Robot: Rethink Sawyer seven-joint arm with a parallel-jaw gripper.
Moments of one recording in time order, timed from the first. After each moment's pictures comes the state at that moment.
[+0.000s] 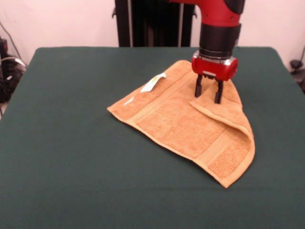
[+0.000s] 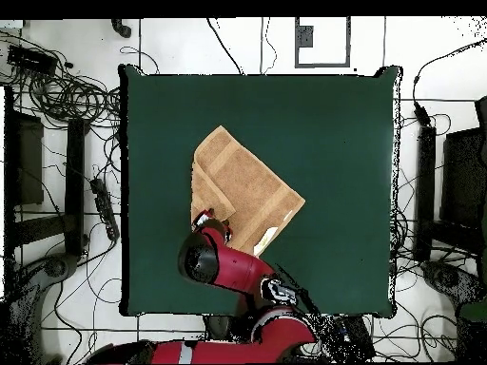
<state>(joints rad) -0.04 -0.45 0.04 2.03 0.27 -0.26 2.12</state>
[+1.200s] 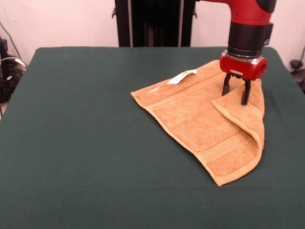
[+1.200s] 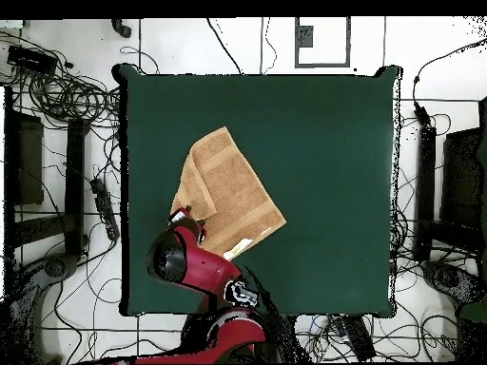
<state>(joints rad) 0.08 -0.46 0.07 2.04 0.47 -0.28 2.23</state>
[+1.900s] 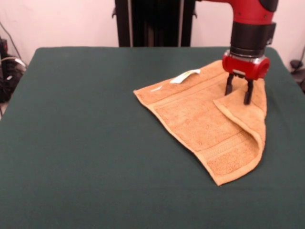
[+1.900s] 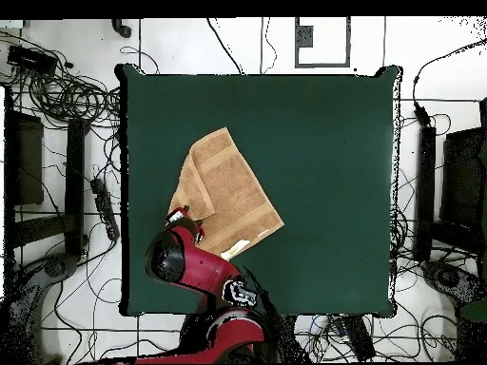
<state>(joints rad) 0.09 -0.46 0.08 2.04 0.47 -0.28 2.26</state>
